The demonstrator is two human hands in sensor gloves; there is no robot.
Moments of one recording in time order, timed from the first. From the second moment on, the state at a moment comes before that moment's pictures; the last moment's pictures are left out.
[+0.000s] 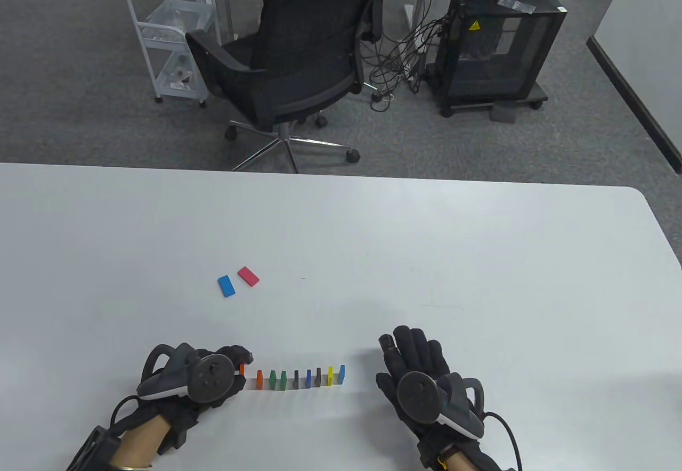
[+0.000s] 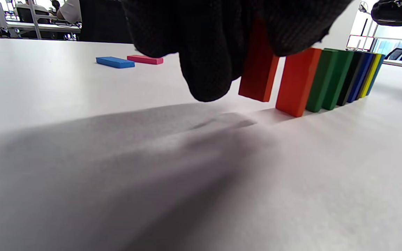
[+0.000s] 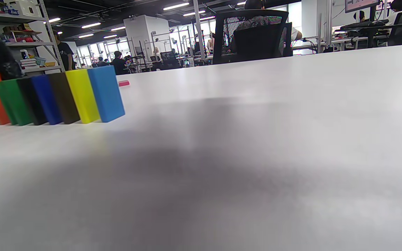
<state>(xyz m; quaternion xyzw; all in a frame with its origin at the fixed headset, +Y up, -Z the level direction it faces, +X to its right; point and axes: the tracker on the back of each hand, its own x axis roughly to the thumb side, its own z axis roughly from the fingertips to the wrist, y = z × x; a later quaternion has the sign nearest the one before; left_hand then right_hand) -0.219 -0.745 -0.257 -0.11 -0.26 0.03 0.96 0.139 -0.733 -0.250 0.18 0.02 0.98 0.10</state>
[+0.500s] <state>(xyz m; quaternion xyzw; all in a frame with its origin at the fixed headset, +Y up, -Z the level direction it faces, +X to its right) -0.211 -0.756 -0.255 -0.11 -0.27 0.02 0.96 0.139 -0.733 -0.250 0.18 0.02 0.98 0.09</state>
